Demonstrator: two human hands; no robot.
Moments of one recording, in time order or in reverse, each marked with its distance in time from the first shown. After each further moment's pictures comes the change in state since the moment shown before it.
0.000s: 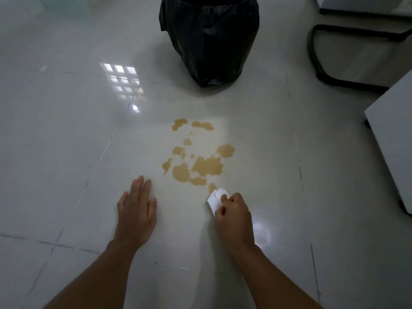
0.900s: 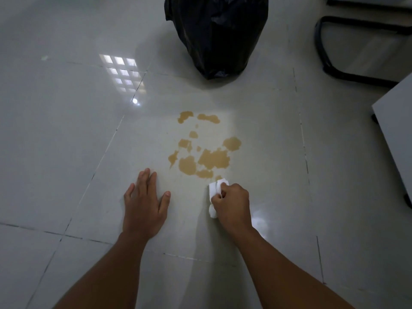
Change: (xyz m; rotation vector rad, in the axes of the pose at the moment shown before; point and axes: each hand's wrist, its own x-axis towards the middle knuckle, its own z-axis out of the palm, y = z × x) left_hand -0.003 0.004 -0.003 0.032 0.006 -0.015; right_hand 0.015 -0.023 0.012 0.103 0.005 0.078
